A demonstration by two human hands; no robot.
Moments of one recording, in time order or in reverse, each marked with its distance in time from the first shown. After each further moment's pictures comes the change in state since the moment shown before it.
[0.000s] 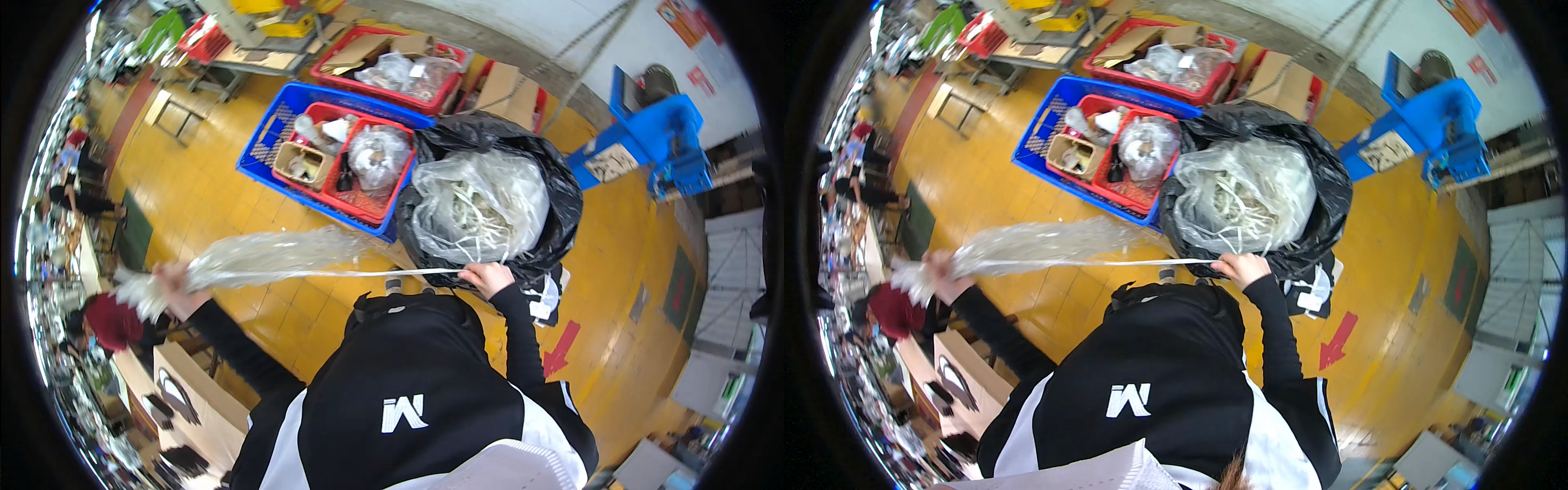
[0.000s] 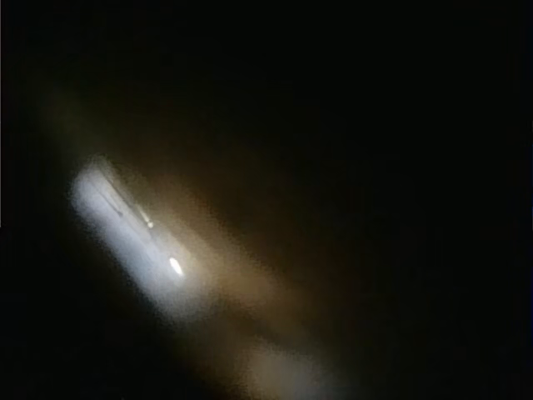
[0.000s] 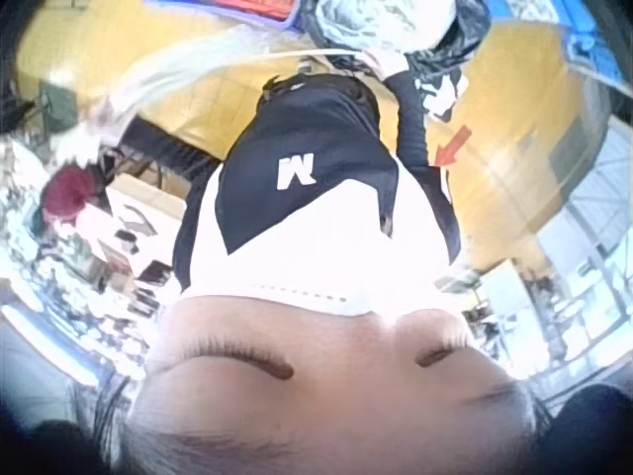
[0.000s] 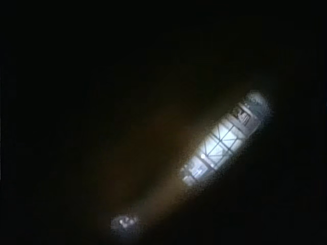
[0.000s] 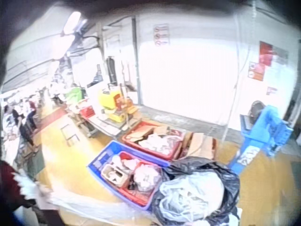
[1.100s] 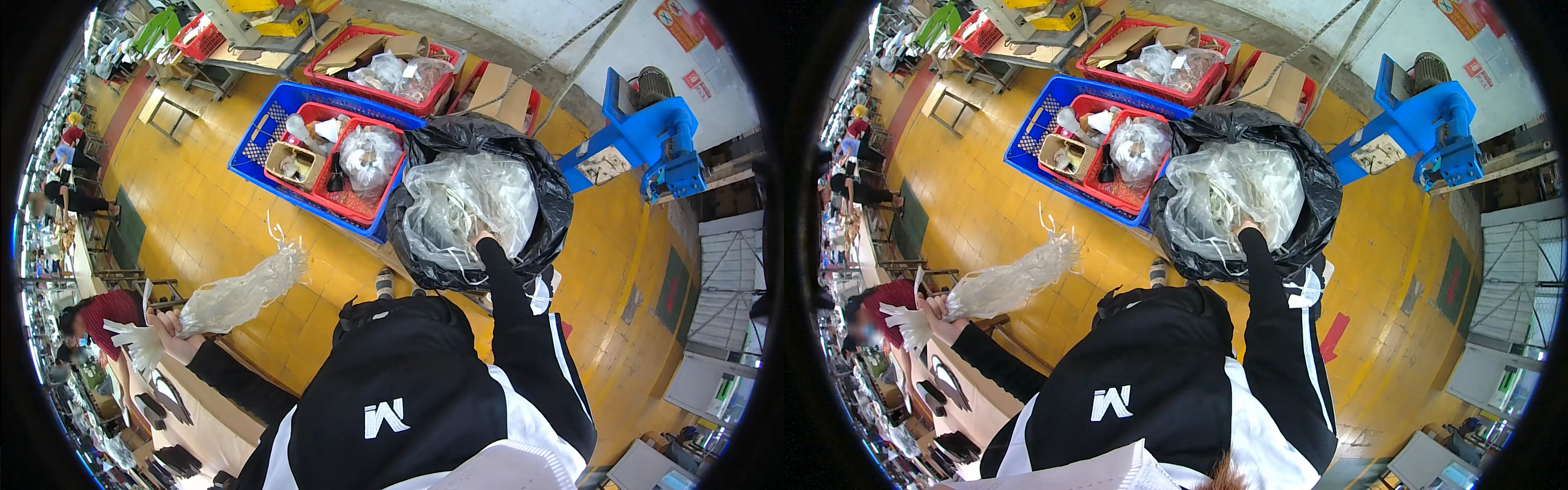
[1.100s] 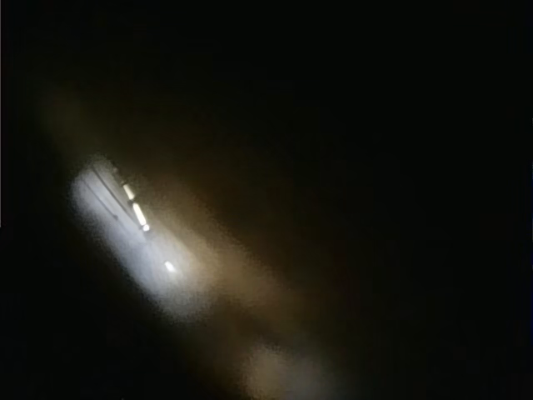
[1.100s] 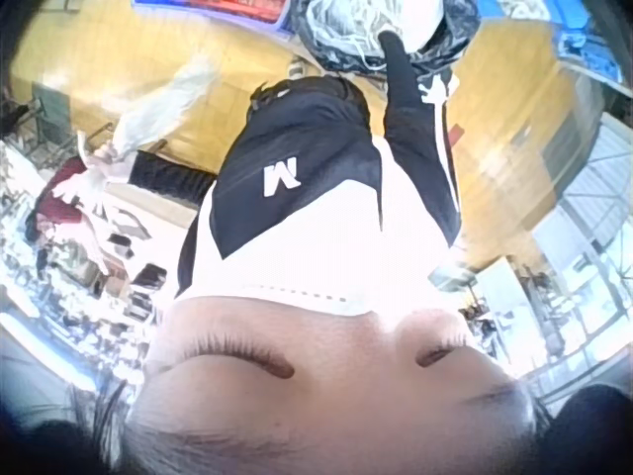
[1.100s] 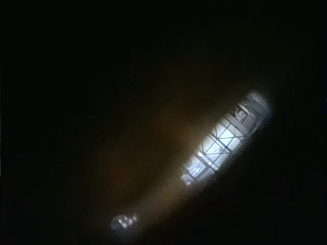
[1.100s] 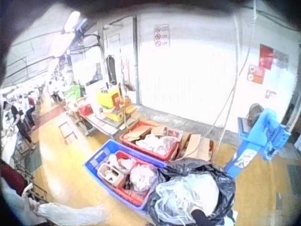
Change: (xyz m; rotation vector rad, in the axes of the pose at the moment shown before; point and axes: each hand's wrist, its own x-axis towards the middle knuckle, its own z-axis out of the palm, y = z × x) left_hand -0.067 0.039 0.022 0.255 0.218 0.150; right_hand 0.148 0.220 0.133 -0.107 -0.190 0.743
